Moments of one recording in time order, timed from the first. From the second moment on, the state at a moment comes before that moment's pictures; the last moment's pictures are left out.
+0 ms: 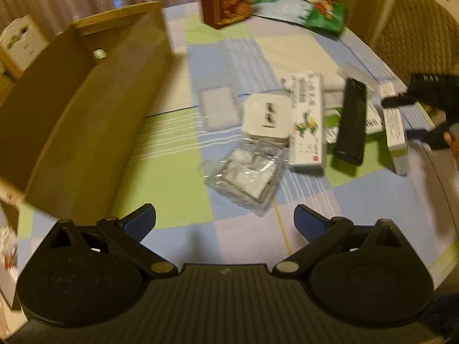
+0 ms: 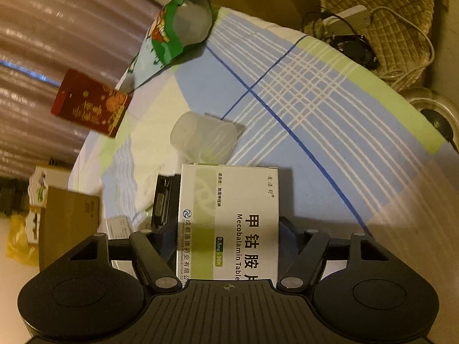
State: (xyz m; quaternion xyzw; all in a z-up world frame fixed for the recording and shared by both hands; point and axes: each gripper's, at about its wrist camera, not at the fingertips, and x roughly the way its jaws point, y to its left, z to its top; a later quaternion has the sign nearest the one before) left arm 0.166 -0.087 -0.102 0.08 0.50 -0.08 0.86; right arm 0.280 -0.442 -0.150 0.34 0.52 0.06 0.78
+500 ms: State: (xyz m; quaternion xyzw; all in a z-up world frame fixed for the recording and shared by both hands) left arm 0.220 -0.114 -0.159 0.17 0.50 -0.16 0.84; right arm 0.263 -0.444 -0.132 0.12 0.56 0.08 0.82
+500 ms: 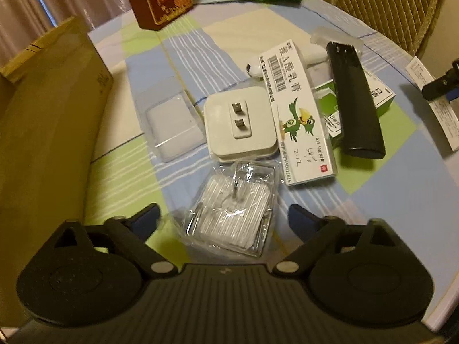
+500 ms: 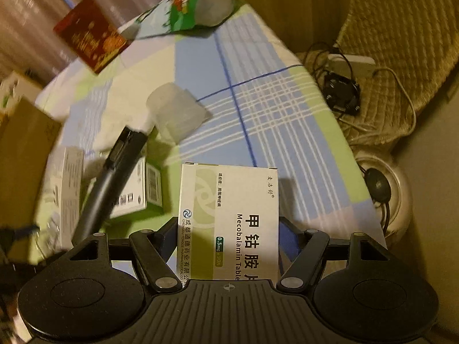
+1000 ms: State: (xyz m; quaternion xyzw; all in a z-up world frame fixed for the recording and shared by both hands) left arm 0.182 -0.107 -0.159 0.15 0.52 -0.16 0.83; right arm 0.245 -0.399 -0.153 -0.08 0.54 0.12 0.83
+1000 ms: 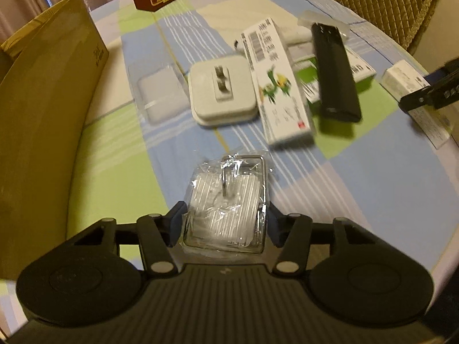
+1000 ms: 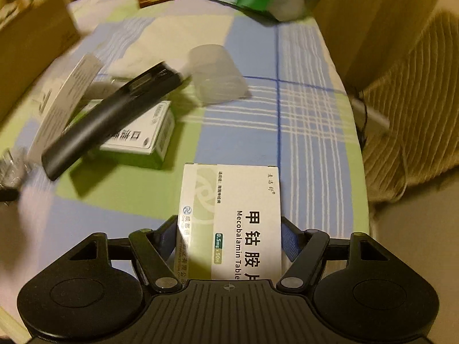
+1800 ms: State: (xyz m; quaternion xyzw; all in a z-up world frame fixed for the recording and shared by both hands) left arm 0.155 0.017 -0.023 0.10 0.40 -0.24 0.88; right arm 0.224 -0.342 -0.087 0.13 0.55 0.03 0.82
